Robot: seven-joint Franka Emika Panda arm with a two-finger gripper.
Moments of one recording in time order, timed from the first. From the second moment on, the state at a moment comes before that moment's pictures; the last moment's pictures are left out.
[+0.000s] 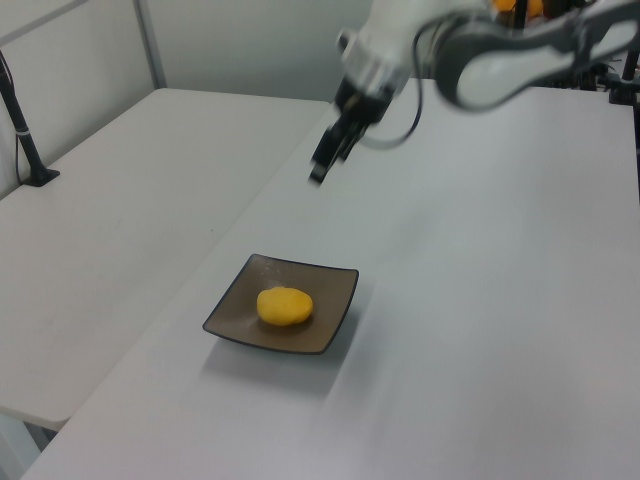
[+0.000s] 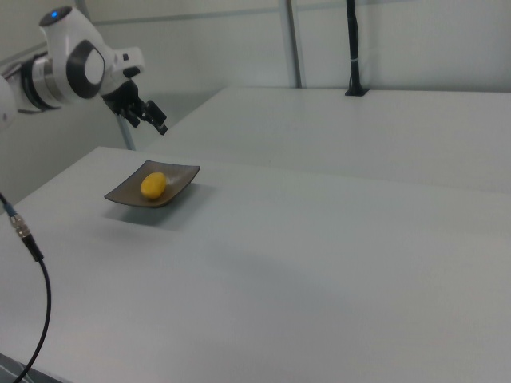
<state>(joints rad) 0.50 0.35 -0.08 -1.44 -0.11 2.24 0.46</state>
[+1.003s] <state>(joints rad) 0.16 -0.09 0.02 -1.73 -0.04 1.73 0.35</state>
